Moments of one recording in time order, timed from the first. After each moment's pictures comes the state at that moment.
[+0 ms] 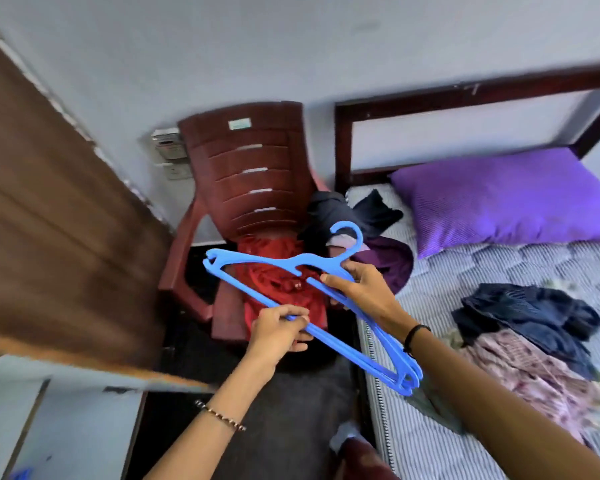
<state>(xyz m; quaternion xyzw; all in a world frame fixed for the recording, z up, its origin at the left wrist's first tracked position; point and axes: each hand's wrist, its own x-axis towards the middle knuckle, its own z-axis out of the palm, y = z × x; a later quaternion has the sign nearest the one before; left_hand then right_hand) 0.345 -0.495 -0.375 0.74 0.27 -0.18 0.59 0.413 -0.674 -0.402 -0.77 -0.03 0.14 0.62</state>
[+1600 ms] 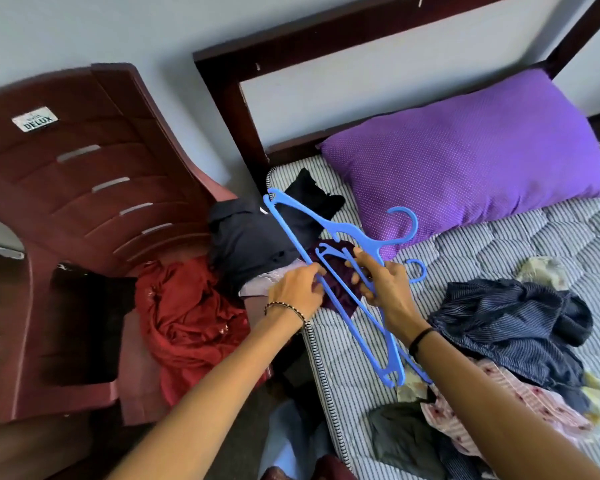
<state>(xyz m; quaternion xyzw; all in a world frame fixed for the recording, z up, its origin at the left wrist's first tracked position) 0.637 -0.678 -0.524 0.94 -0.07 -0.25 0.21 0.593 -0.843 -0.539 -0.60 0.30 0.08 0.74</state>
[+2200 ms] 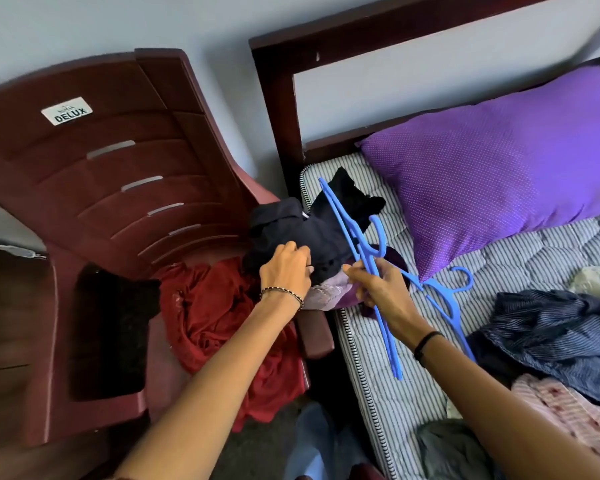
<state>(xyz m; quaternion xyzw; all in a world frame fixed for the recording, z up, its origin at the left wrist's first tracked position) 0.715 -0.580 -0.542 0.97 -0.10 -0.17 0.11 0.646 -0.750 -0.565 -0.63 0.26 0.12 0.72</state>
